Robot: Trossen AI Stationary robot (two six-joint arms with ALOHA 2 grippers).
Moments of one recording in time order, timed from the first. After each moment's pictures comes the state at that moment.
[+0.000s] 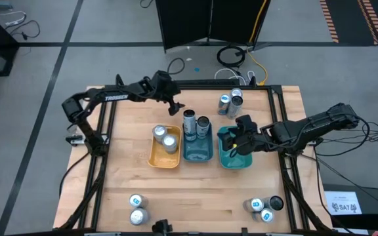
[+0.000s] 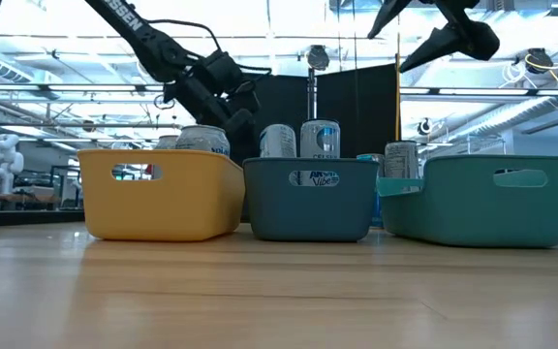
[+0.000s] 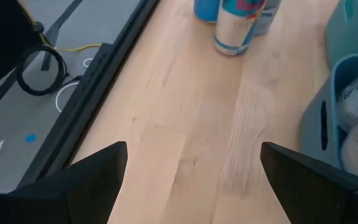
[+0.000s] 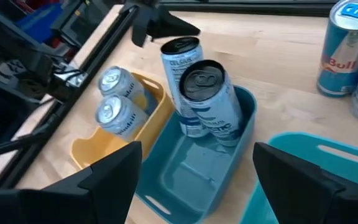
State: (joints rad) left arm 0.61 1.70 1.09 -0.13 0.25 0.25; right arm 0.29 1.23 1.09 -0.71 0.66 1.25
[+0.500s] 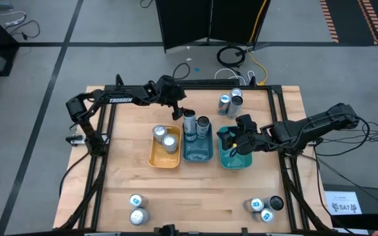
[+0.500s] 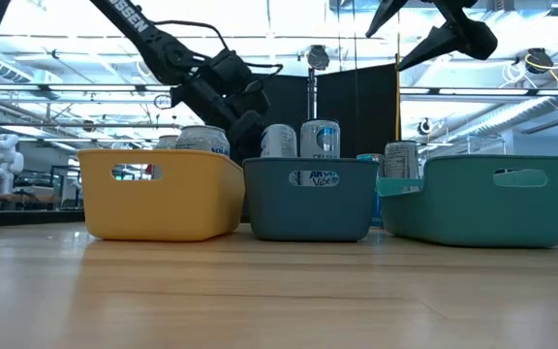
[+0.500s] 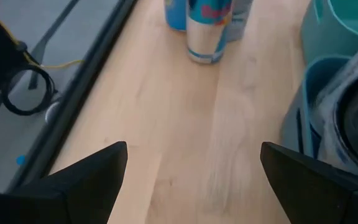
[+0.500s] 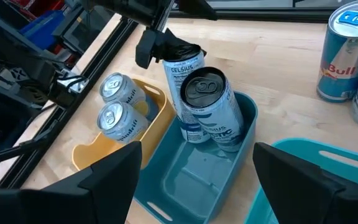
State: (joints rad) left arm 0.55 1.73 1.09 -0.06 0.25 0.28; right arm 0.29 1.23 1.09 -0.70 0.68 1.24
